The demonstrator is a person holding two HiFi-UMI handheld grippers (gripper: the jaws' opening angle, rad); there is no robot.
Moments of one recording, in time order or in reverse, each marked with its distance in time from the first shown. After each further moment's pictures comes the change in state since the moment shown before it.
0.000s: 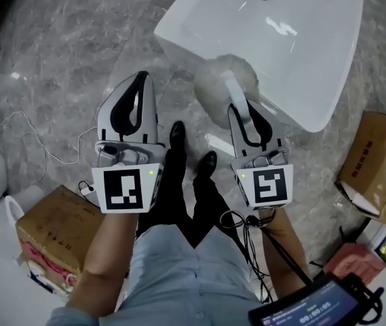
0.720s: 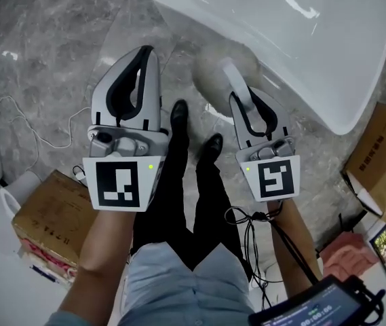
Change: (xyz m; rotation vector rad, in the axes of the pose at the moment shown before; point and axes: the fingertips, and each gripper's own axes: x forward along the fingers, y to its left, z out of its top) left arm 0.054 0.024 -0.128 -0.048 0.064 -0.051; right arm 0.104 0.015 -0.099 -0.033 0.042 0.082
